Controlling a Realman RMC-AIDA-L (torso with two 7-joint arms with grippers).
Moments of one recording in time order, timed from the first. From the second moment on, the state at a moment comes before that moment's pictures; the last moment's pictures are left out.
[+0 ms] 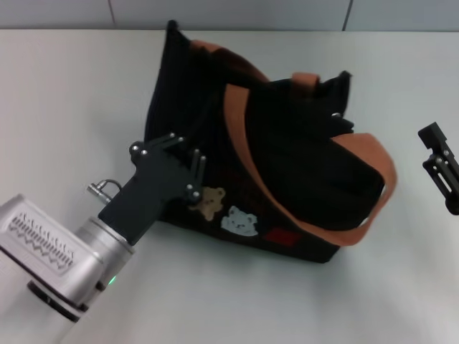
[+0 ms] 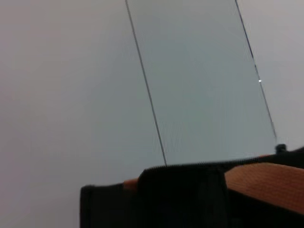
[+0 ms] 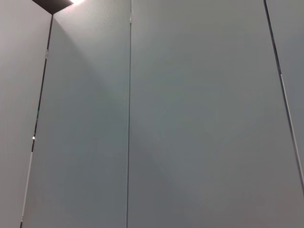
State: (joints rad) left arm -0.34 -2.08 -0.21 -0.40 2.16 1.35 0.20; right arm 0.24 2.08 0.06 0.08 -1.97 -1.87 0.25
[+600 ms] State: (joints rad) left arm -0.27 -2.07 -0.22 -0.27 2.18 1.59 0.01; right arm 0.21 2.08 0.07 0.03 -1.96 -1.93 0.32
